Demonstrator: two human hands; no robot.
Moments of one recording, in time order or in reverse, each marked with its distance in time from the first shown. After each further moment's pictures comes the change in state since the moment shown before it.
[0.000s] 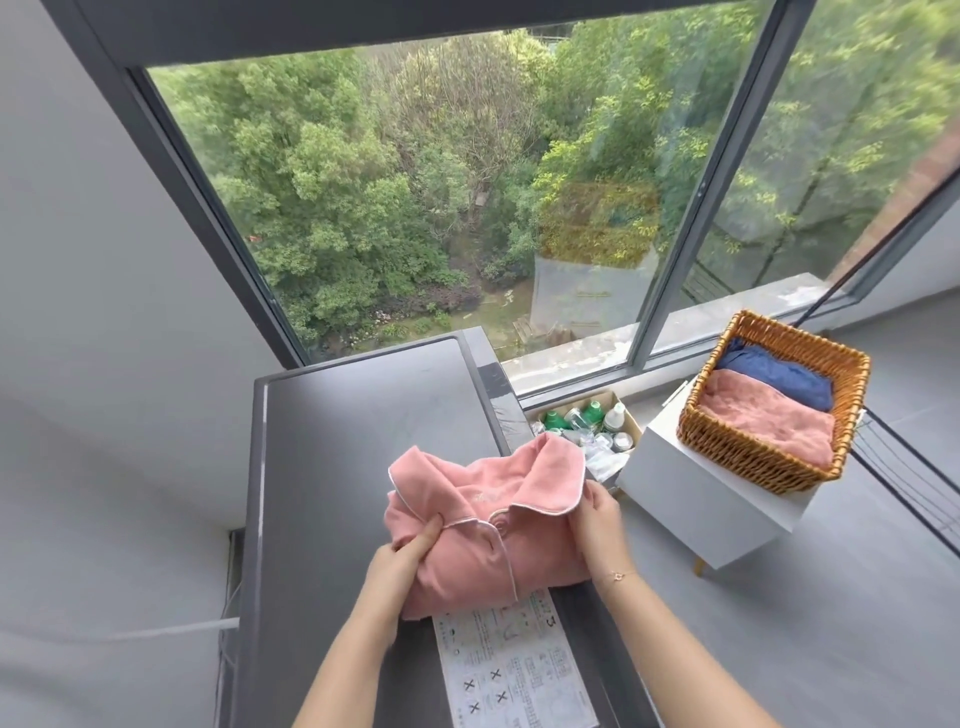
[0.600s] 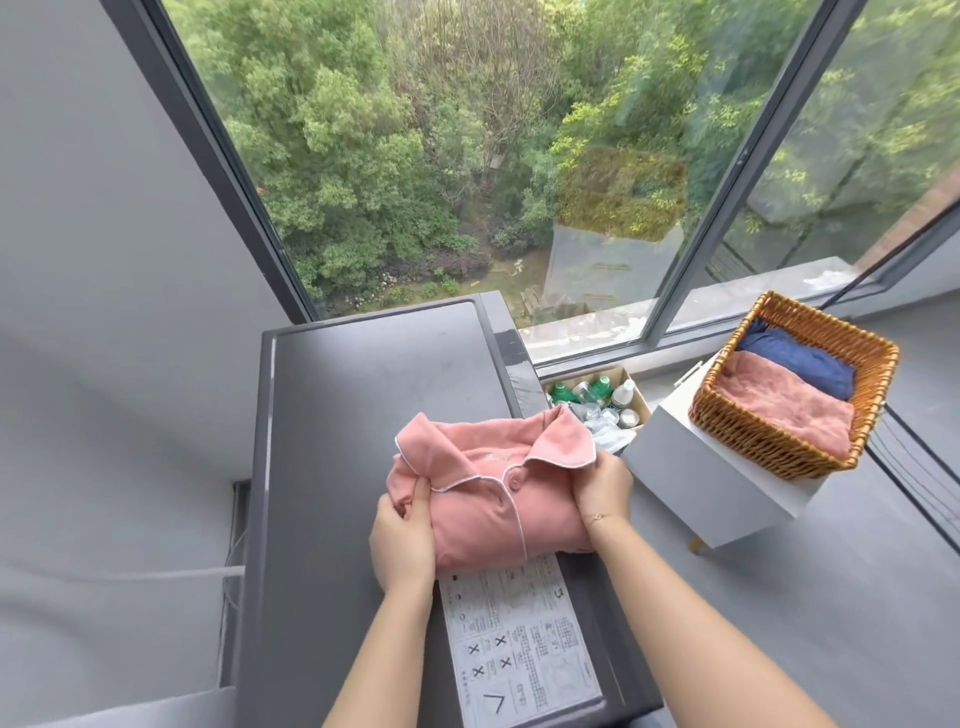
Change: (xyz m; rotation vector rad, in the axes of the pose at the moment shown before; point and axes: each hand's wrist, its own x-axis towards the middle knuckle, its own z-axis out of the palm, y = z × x) left_hand 0.011 -0.012 0.020 0.106 0.535 0.169; right_hand 0.029 -0.001 0.019 -0.421 0.150 -0.005
